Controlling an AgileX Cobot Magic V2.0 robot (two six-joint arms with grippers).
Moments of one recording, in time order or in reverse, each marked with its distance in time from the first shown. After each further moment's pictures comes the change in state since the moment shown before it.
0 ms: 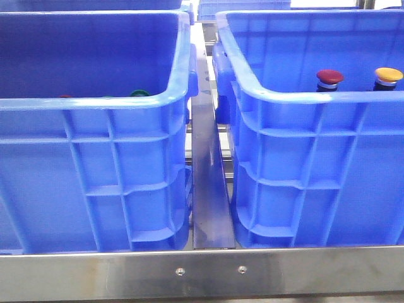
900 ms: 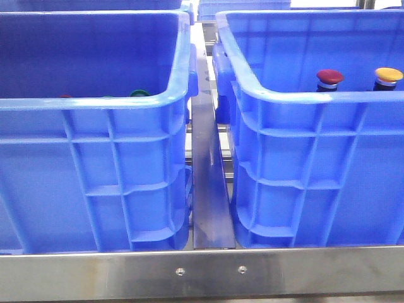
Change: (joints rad) left arm 0.000 0.000 0.000 0.000 0.000 0.000; right arm 0.000 0.000 0.000 0.000 0.000 0.000
